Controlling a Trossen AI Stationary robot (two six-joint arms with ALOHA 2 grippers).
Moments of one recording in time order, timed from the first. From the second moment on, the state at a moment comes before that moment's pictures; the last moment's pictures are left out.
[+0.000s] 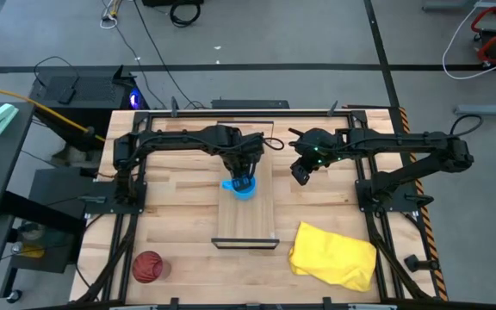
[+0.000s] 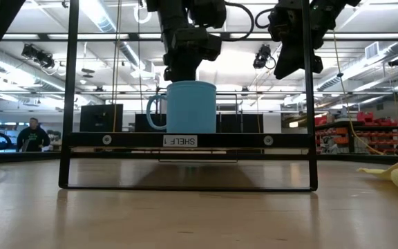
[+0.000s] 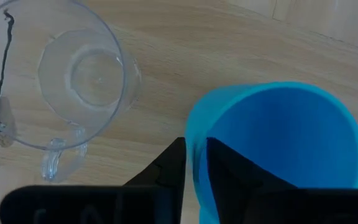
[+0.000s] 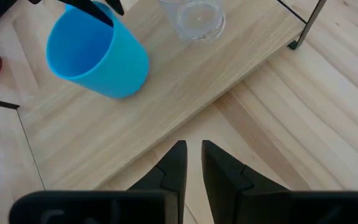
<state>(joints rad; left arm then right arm) 0.15 1.95 1.73 -1.06 0.02 -0.12 -0.15 1.20 0.99 -0.72 0.00 0.55</state>
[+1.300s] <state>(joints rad) 0.12 1.47 1.19 -0.95 -0.04 -0.65 -0.06 1.20 0.99 -0.70 0.01 0.49</state>
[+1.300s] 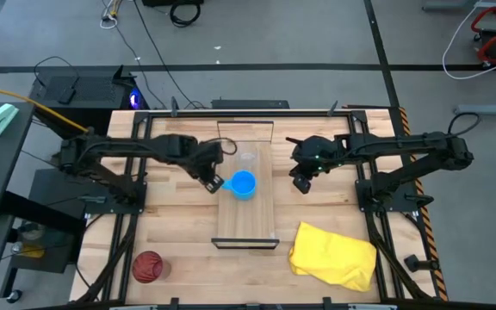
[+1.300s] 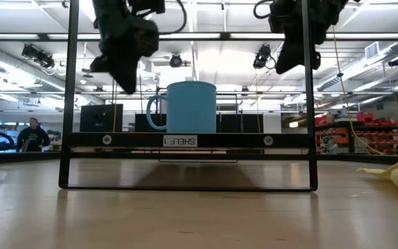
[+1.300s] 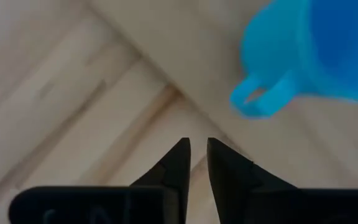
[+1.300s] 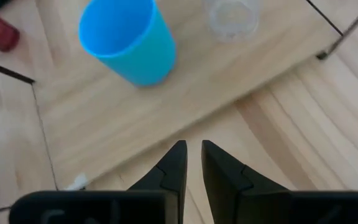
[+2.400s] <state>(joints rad) 0.07 1.47 1.03 -0.59 0.02 -0.70 -0.08 1.56 0.99 -0.29 -0.11 0.39</state>
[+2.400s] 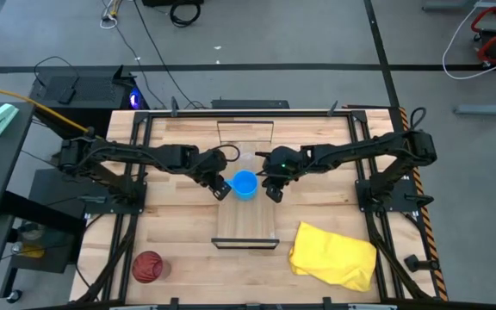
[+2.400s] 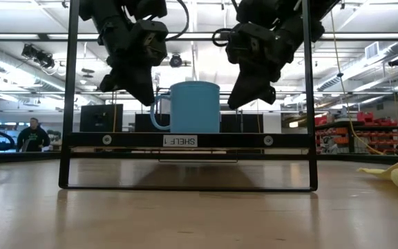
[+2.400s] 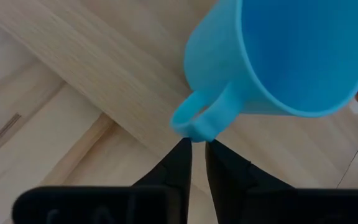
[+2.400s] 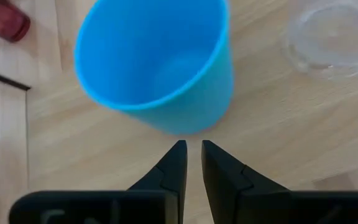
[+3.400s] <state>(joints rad) 0.07 1.43 1.03 -0.74 0.02 -0.76 -0.11 1.46 0.99 -0.37 -0.14 0.46</state>
